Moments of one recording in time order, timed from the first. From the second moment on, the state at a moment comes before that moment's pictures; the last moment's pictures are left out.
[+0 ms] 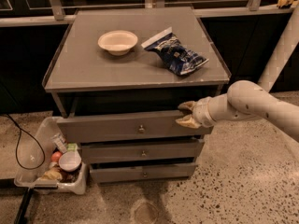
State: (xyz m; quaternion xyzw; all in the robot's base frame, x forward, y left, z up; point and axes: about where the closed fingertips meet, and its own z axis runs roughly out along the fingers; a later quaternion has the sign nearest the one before) arm 0.619 -0.152 0.650 -0.59 0.71 0.12 0.36
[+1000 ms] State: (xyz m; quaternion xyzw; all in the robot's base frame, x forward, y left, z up) arm 0.605 -0.155 0.650 -0.59 0.71 0.13 0.36
